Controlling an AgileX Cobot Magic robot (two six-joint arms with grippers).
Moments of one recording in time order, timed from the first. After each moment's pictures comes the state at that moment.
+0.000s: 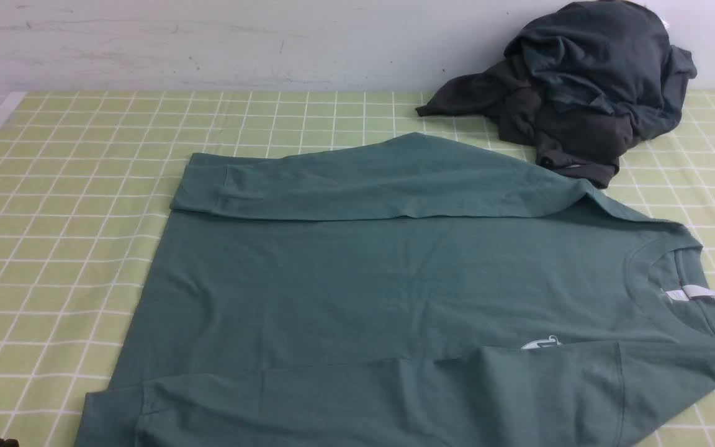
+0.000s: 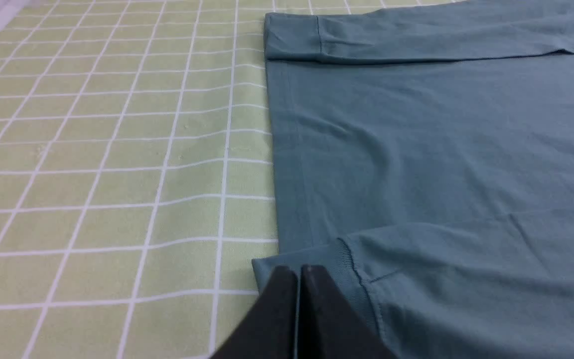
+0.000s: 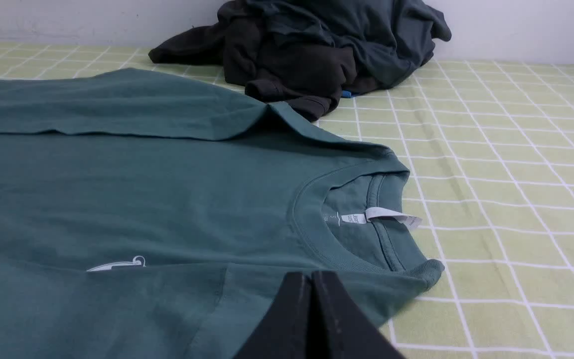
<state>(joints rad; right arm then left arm) -0.05 -0.01 0.02 0.13 0.37 -0.11 -0.05 -0.01 0.02 -0.11 0.38 0.09</state>
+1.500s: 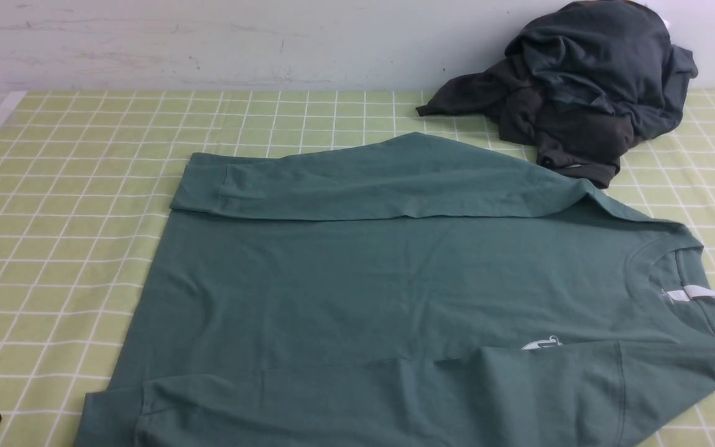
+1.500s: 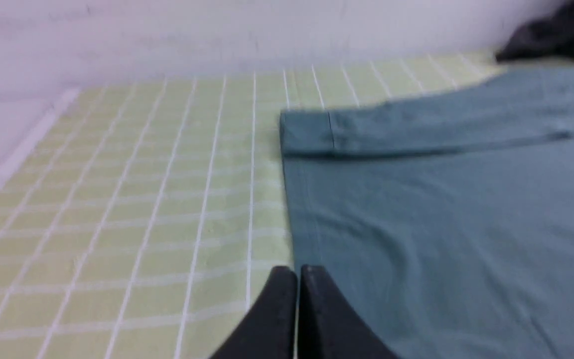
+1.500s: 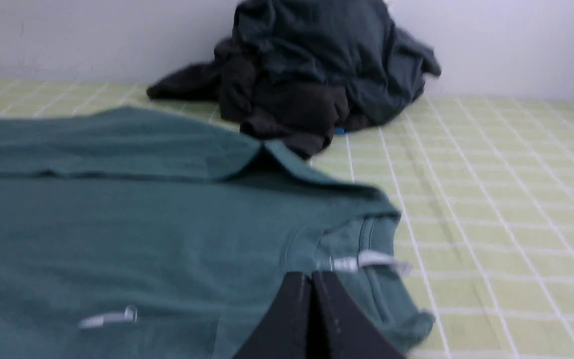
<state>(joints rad) -0.05 -0.01 0.03 0.13 0.19 -0.11 -0.05 -0.01 0.03 -0.10 0.12 0.13</state>
